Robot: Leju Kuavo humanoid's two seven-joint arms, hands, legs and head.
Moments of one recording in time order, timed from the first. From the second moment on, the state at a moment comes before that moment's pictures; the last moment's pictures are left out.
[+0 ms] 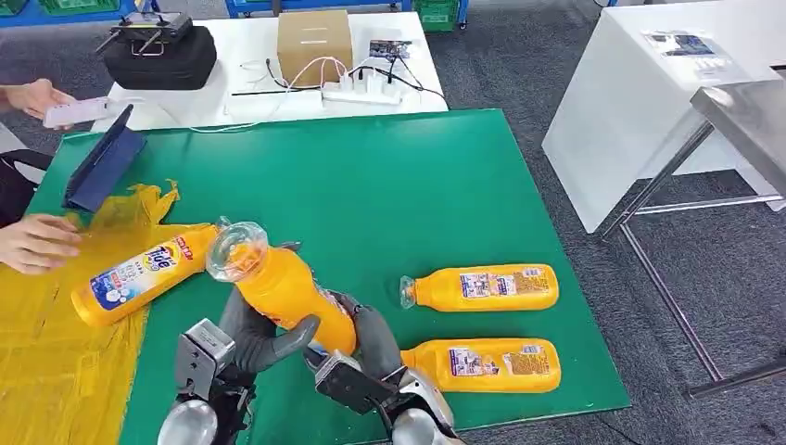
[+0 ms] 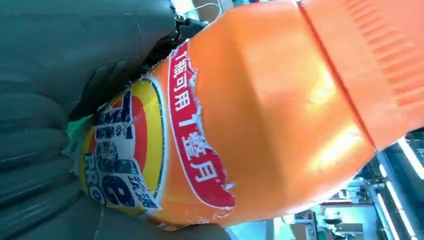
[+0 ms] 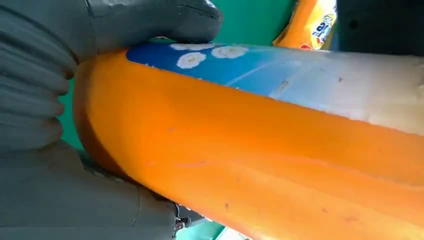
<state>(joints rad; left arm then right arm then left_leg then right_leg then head) -0.03 -0.10 -0.36 -1.58 -0.20 -0.11 -0.37 -0.06 0.21 0.52 -1.08 0.62 -0.20 -0.43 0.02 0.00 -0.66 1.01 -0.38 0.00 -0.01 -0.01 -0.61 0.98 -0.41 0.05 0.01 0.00</state>
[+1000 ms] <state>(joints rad) -0.21 0.14 -0.29 -1.61 -1.23 0.17 -0.10 0.06 0.14 0.40 -1.49 0.60 -0.24 -0.47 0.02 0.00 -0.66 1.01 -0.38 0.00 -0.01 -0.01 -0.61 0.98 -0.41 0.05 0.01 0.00</state>
